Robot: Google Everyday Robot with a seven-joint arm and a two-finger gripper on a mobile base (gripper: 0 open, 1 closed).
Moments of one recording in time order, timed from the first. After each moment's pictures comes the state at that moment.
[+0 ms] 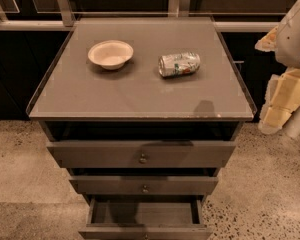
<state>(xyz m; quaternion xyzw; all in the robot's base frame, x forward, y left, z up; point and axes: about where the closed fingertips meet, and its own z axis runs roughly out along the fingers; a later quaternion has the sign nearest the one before) 0.438 -0.217 0.976 -0.60 0.78 -0.03 0.16</state>
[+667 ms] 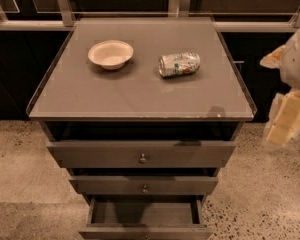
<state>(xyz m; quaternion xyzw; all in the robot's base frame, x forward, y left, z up) 0.425 -0.226 0.952 -0.59 0.79 -0.02 0.16</state>
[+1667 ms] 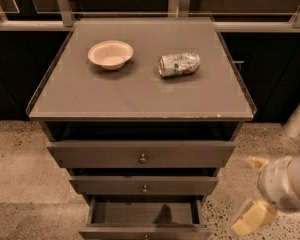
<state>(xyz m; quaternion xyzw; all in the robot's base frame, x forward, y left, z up) 0.350 -0.220 0.748 -0.47 0.84 0.13 0.23</state>
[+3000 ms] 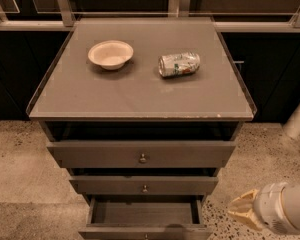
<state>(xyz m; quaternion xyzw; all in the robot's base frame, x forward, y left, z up) 0.332 -0.224 0.681 -0.43 0.86 0.14 0.23</state>
